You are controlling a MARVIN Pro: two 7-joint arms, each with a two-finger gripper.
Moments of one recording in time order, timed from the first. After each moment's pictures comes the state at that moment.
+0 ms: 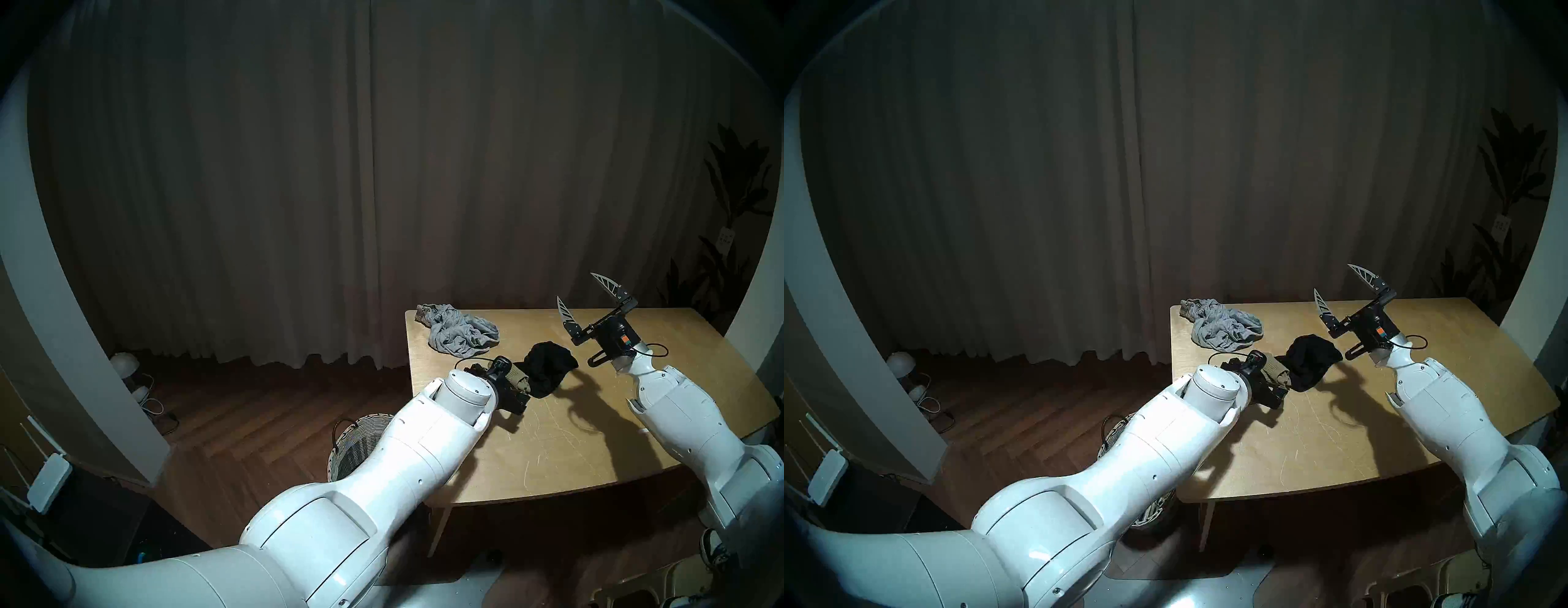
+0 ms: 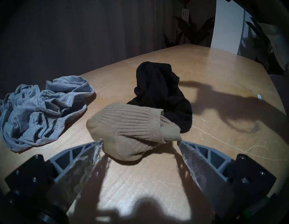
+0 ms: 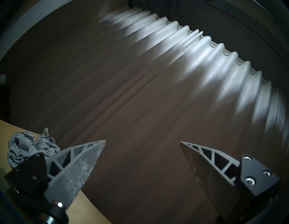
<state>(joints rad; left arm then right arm) 0.99 -1.89 -0.94 -0.72 0.00 0.30 -0.16 -1.10 -0.75 1.07 -0.90 0.12 -0.95 -0.07</state>
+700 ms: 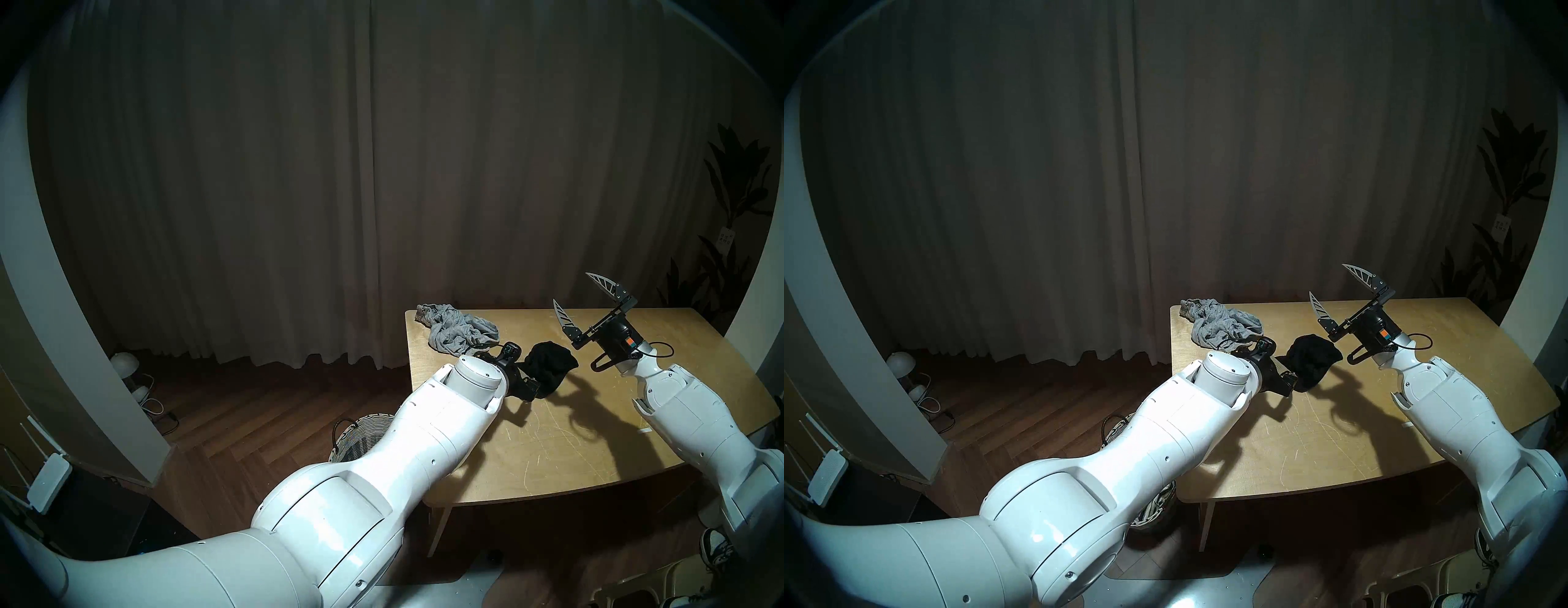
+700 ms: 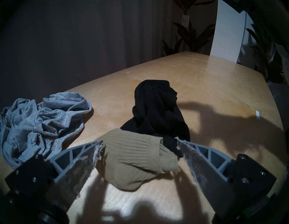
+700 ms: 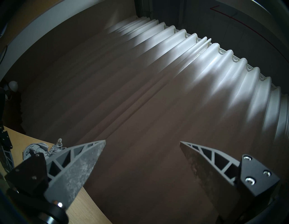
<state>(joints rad) 0.91 -1.94 -0.97 -0.65 -0.03 0.29 -0.15 -1.17 -0.68 1.08 -1.04 0.17 -0.95 -0.01</state>
